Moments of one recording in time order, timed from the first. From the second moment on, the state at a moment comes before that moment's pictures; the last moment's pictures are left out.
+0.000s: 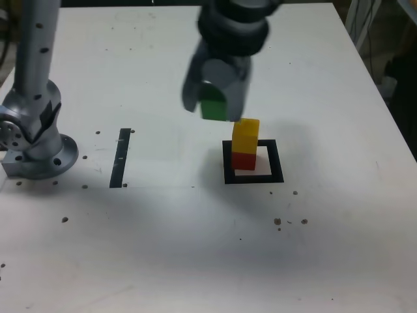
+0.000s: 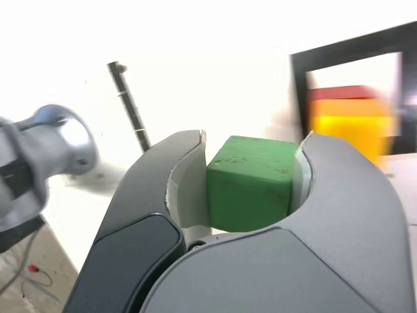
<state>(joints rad) -0.18 2.01 -1.78 1.62 0.15 0.03</state>
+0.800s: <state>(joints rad) -0.13 2.11 -1.94 1.62 0.13 0.08</state>
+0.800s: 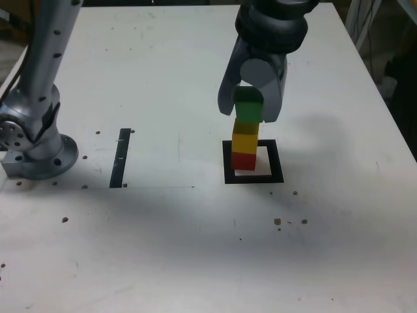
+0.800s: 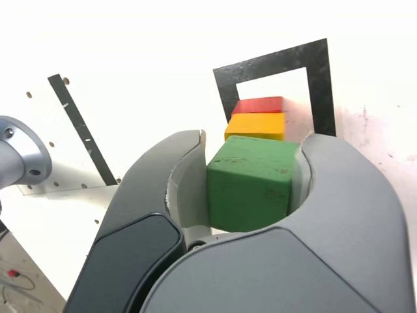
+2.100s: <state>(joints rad) -0.13 2.14 -1.91 1.62 0.10 0.08</state>
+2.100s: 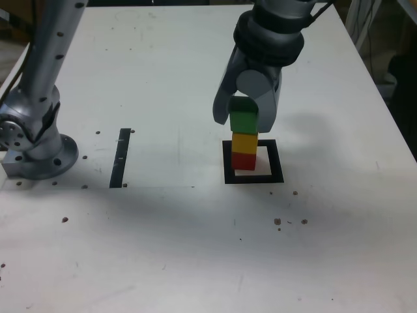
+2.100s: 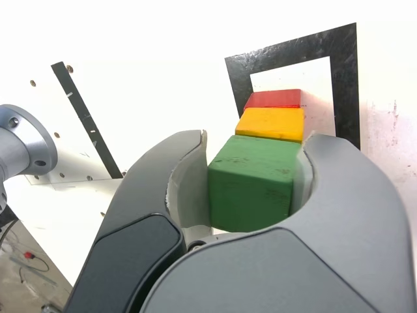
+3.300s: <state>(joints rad) -0.13 1.62 -1.40 1.58 0.08 0.04</state>
